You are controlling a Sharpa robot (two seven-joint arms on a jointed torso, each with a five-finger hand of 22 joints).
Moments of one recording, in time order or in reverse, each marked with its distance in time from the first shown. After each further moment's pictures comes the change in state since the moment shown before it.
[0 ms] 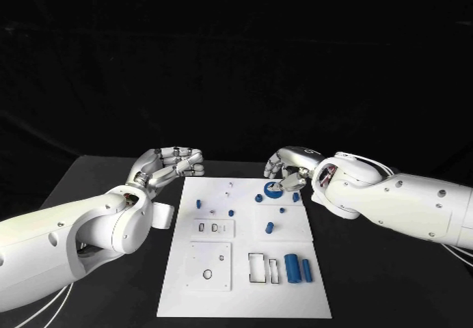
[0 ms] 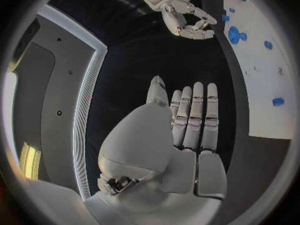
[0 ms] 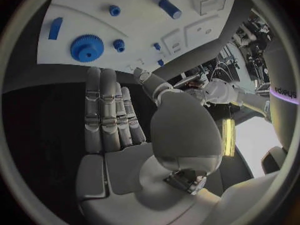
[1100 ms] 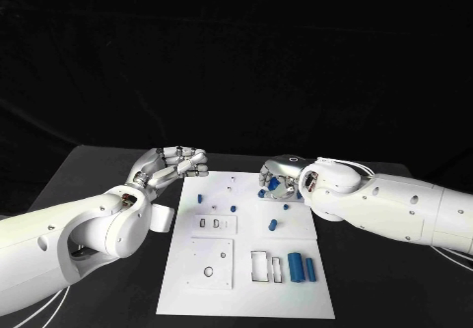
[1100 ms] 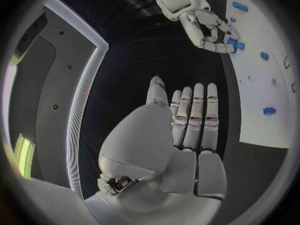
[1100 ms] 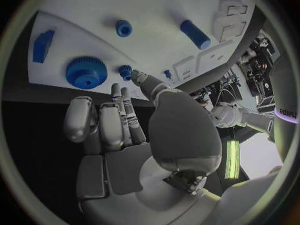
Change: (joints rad) left arm 0.007 -0.018 0.008 0.051 0.002 0.032 -0.019; left_hand 0.000 0.008 -0.023 0.005 0.000 -0.011 0.011 0.000 0.012 -0.008 0.008 -0.014 0.000 -0.022 0.007 -0.016 0.014 0.000 0.000 0.000 -0.009 -0.007; right arm -0.026 0.070 -0.004 -0.054 -0.133 0.088 -0.073; right_hand 0.030 0.007 0.049 0.027 0.009 0.019 -0.001 -0.042 0.069 -0.030 0.004 0.000 0.053 0.114 -0.003 0.640 0.466 -0.071 0.204 0.004 0.643 0.789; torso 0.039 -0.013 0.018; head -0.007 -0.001
